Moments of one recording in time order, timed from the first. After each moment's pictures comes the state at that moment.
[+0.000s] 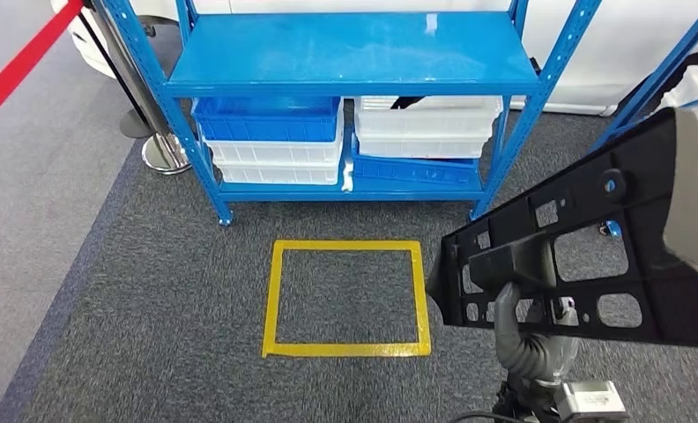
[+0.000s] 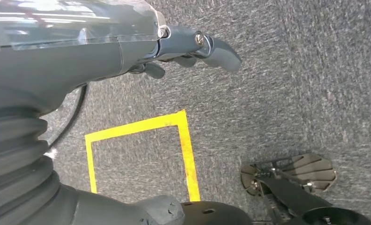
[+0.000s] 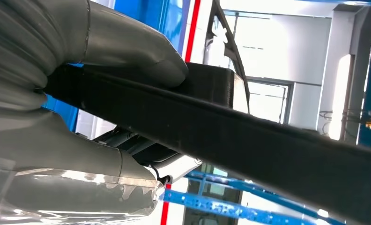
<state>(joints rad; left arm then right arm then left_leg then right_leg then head) -0.02 -0.12 0.43 -0.20 -0.82 0.22 -0.24 0.20 -0.04 0.22 -1.97 0.08 -0.41 -0.56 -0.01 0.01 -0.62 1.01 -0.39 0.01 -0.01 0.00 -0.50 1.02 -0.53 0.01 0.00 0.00</state>
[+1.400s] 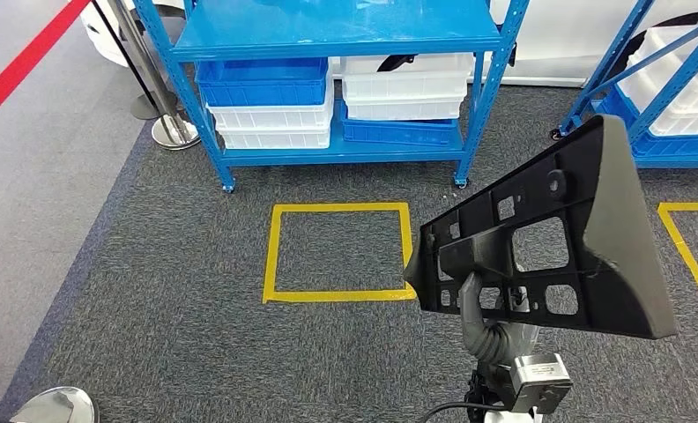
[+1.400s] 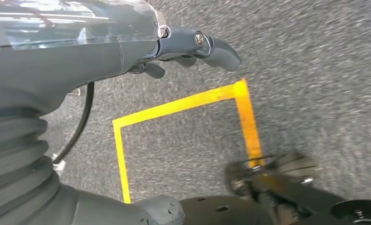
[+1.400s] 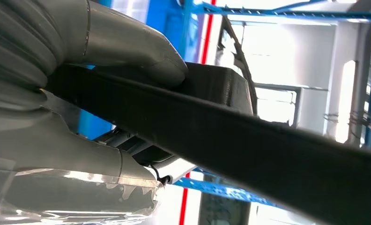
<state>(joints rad) -0.02 -0.10 0.44 -0.20 -0.84 0.18 -0.24 0.13 0.03 0.27 -1.86 0.15 -0.40 -0.52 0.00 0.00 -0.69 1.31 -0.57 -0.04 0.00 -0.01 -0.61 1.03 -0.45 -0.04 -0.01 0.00</state>
